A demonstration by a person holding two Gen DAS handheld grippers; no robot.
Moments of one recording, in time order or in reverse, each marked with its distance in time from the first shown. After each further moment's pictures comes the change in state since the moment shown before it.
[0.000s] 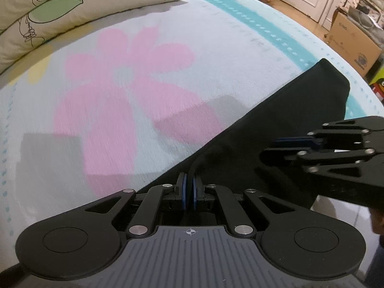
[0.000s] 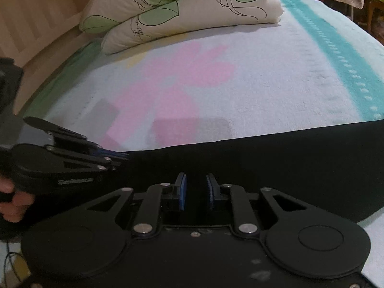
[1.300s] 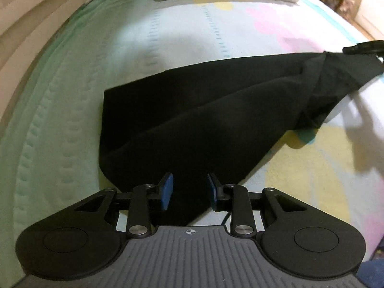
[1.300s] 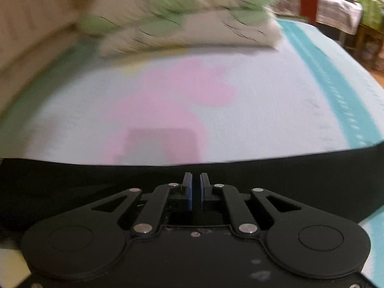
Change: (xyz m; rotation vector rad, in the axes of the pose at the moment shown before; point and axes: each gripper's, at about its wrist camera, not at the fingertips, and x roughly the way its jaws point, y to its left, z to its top) left arm -0.217 0.124 -0.267 -0.302 0.014 0.314; right arm -0.028 0.049 0.005 -0.076 -0.067 -0.072
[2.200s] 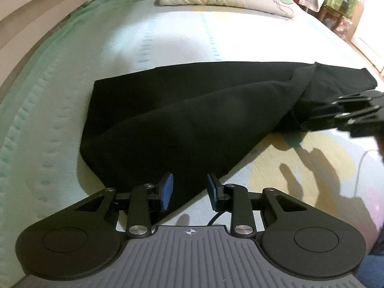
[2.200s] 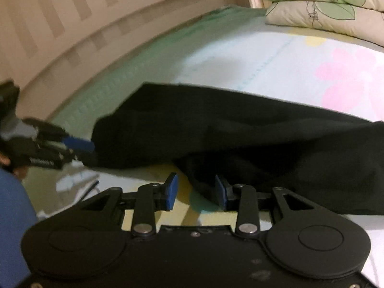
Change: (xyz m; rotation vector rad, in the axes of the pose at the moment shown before) left arm 0.000 -0.004 -0.041 -0.061 -0.070 -0.064; right arm -0.018 0.167 -0.090 -0.291 0.115 0.492
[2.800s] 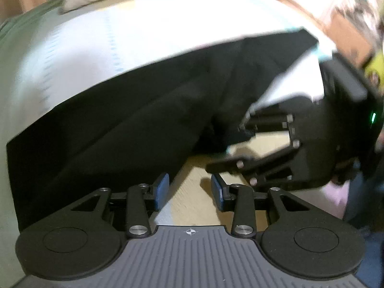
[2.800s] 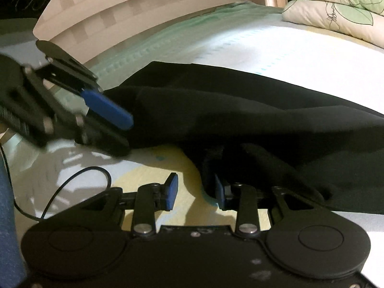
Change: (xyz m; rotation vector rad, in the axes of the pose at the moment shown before) left arm 0.029 -0.072 0.060 0.323 0.144 -0.243; right arm 0.035 0.032 -0.025 -0.087 0.011 0.004
